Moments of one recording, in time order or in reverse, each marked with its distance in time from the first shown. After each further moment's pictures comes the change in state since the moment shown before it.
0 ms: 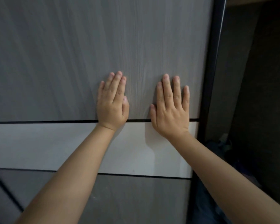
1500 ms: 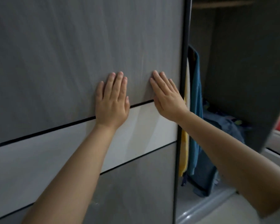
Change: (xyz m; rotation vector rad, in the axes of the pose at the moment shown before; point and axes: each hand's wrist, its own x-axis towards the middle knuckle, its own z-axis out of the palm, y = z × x) left_hand -0.114 -0.382 -0.079 -0.206 -0.248 0.172; right_hand 0.045 -0.385 0.004 0.073 -0.475 0.127
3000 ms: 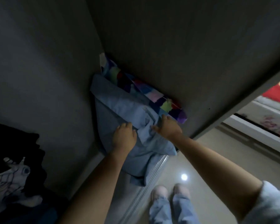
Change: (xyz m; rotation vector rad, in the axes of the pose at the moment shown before) left_hand 0.082 0.638 0.514 -0.713 -1.277 0.085; right_hand -0.243 0.681 0.245 0.154 -0.917 1.312
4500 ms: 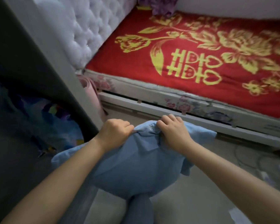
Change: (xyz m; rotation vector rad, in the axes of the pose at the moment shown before) left_hand -0.170 0.381 0.027 0.242 0.490 1.260; right_hand -0.296 0.371 -0.156 -0.390 0.630 -0.263
